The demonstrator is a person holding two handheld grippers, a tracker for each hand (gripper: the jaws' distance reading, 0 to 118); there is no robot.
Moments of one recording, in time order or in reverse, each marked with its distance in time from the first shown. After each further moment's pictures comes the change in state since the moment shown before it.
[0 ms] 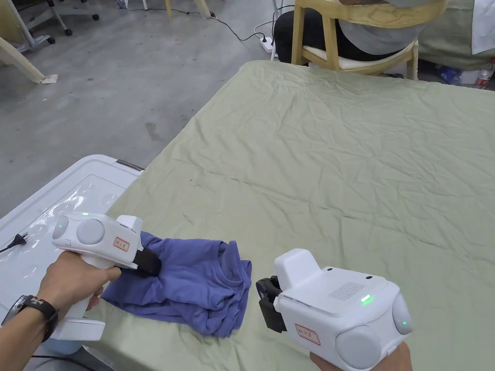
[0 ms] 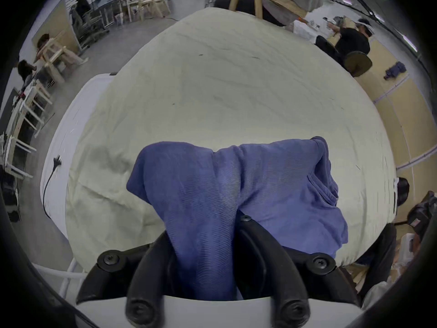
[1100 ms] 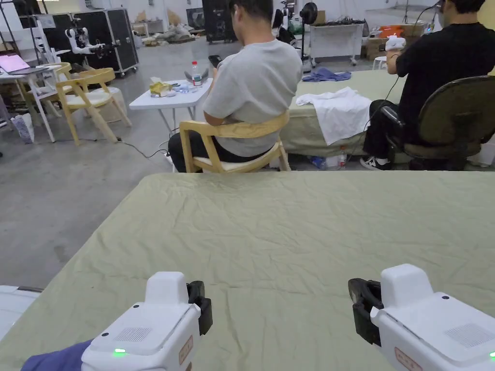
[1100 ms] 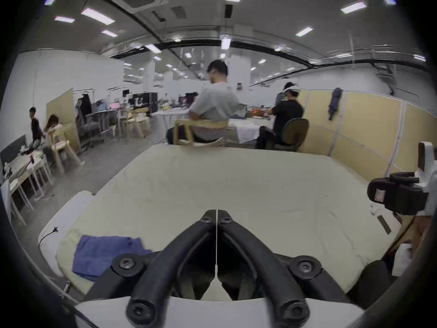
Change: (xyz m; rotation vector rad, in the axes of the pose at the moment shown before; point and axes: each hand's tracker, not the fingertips) left arm 0.393 -0.109 0.173 0.816 -0.067 -0.208; right arm 0.080 -0.120 0.331 0.401 -0.628 -0.218
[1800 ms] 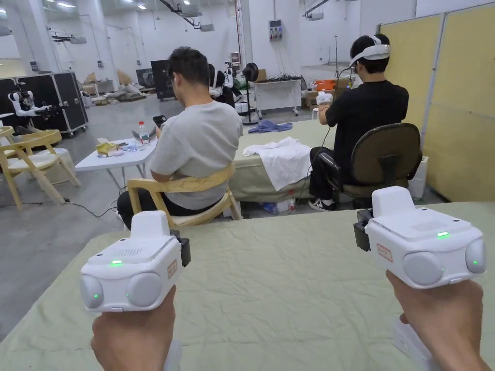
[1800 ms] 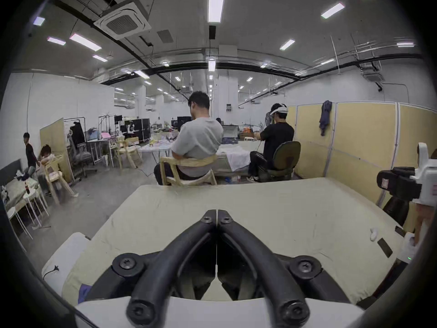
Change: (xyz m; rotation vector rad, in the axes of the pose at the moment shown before) left arm 0.063 0.147 -0.047 0.137 0.014 -0.081; right arm 0.124 0.113 -0.011 0.127 -0.295 0.001
